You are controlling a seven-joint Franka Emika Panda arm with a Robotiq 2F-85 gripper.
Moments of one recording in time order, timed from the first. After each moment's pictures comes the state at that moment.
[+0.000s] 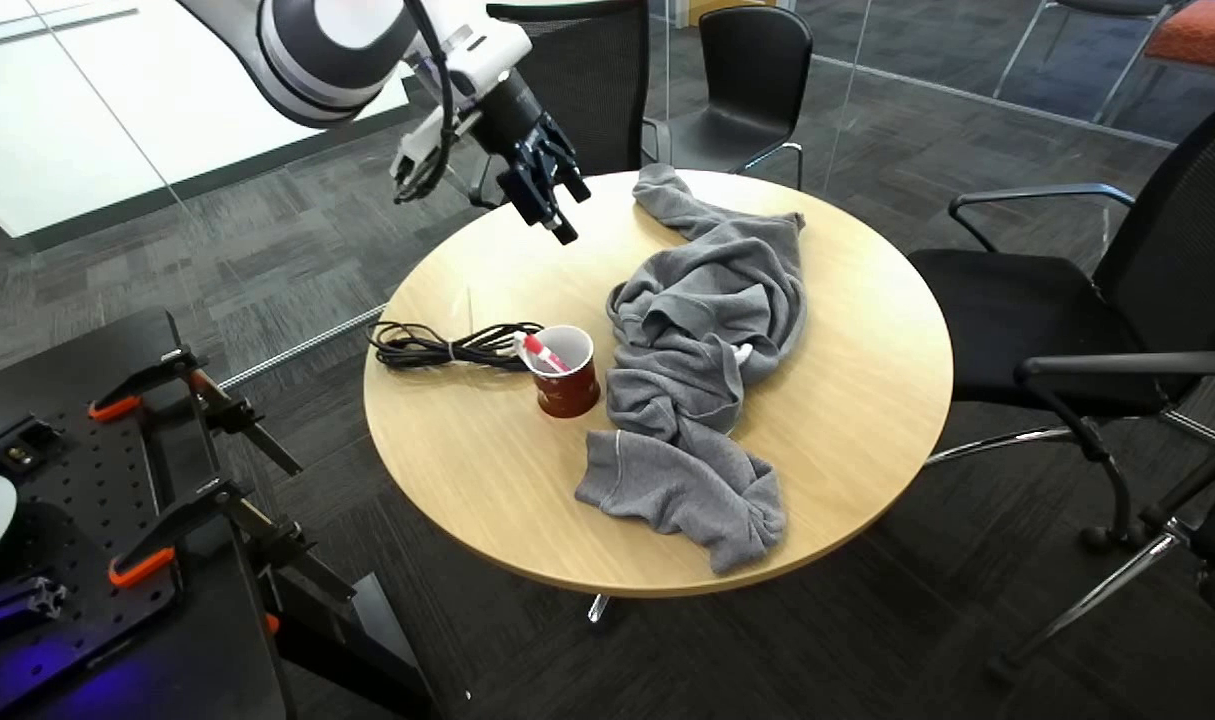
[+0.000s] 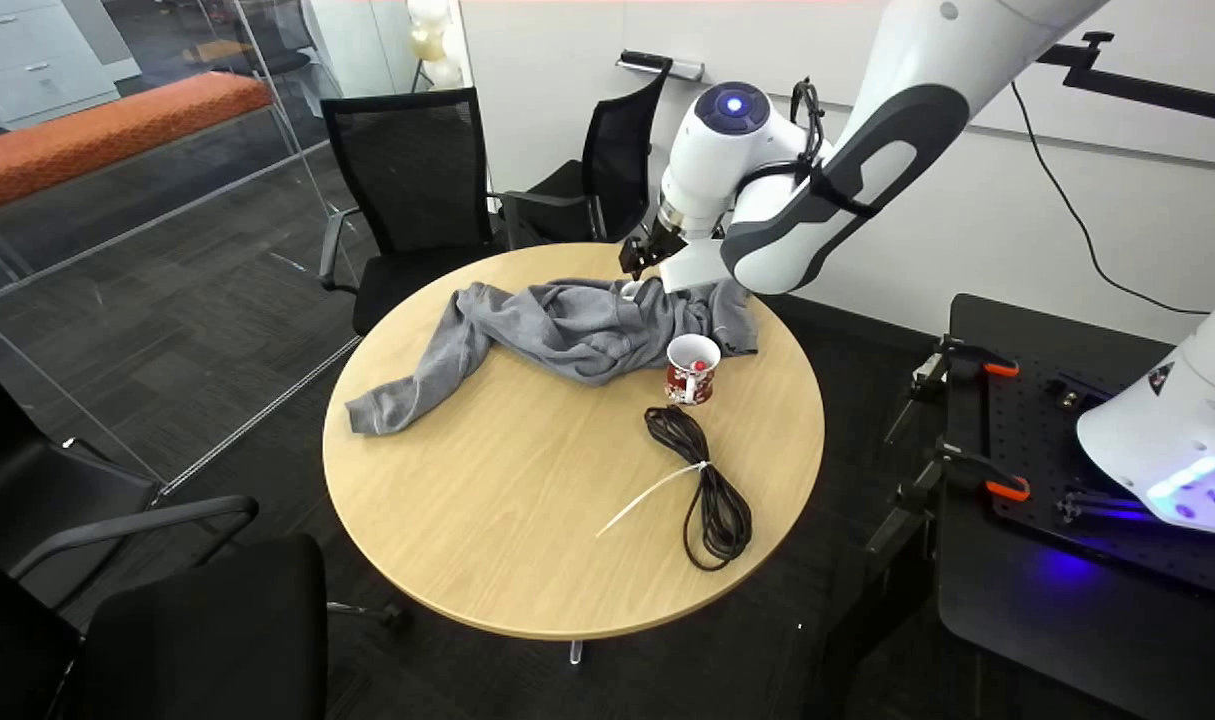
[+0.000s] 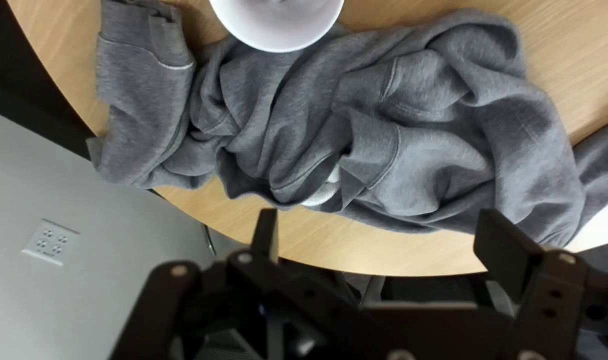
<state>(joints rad) 0.71 0.69 -0.72 -2.16 0.02 2.99 0.96</state>
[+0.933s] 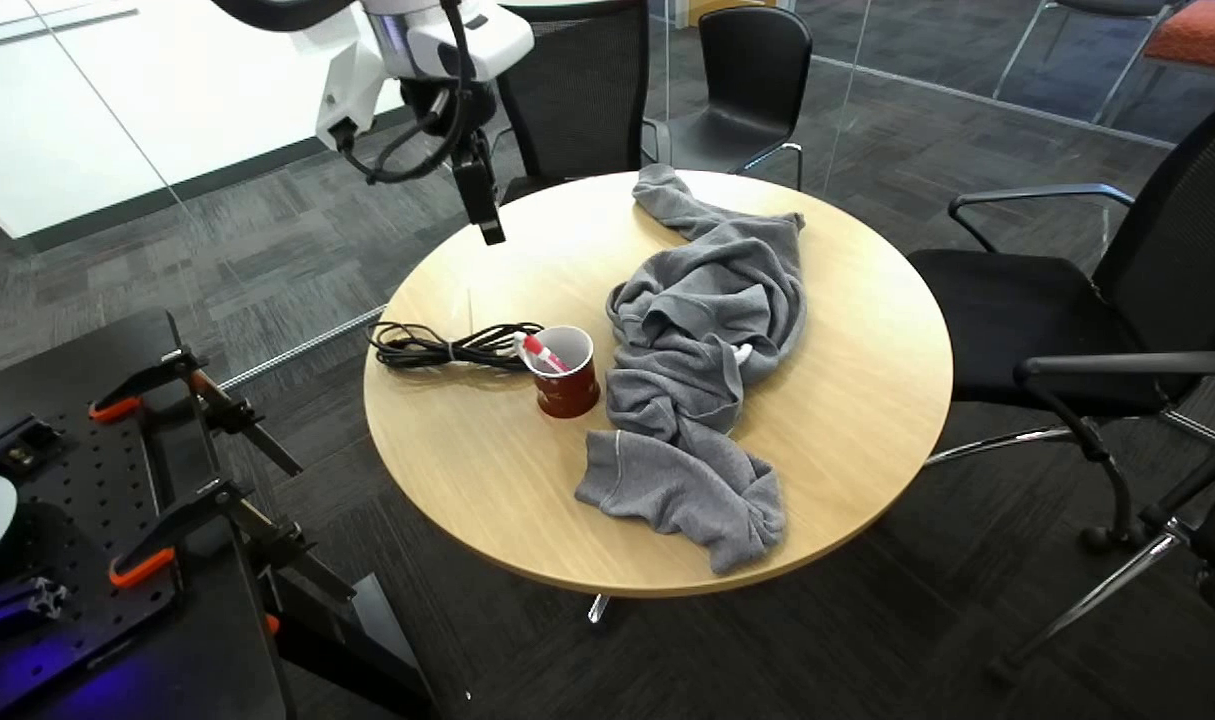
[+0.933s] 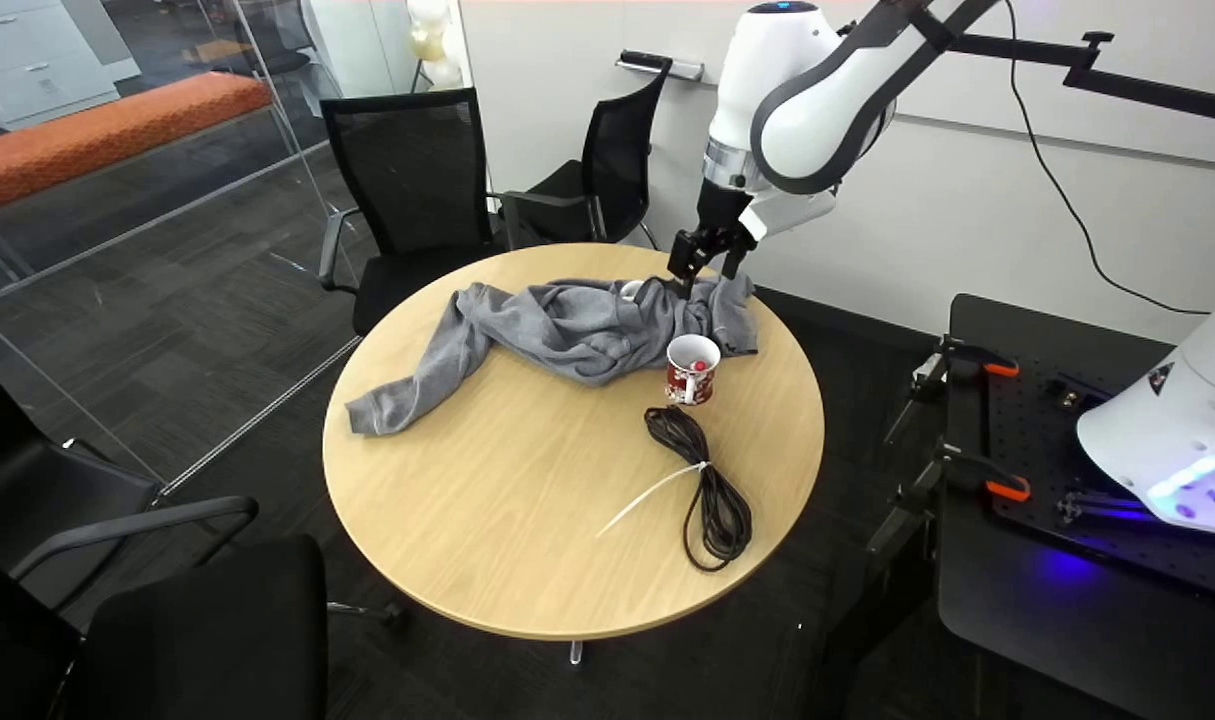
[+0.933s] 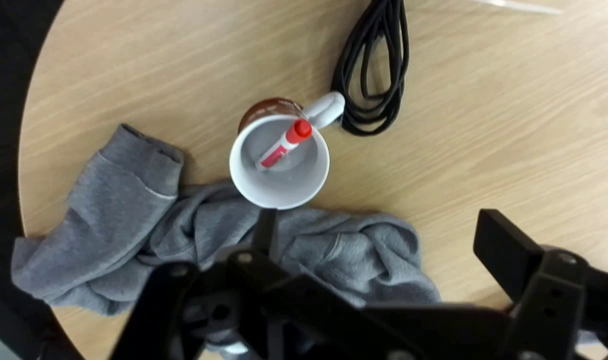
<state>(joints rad) 0.05 0.32 -0.09 -2.30 0.18 2.70 0.26</state>
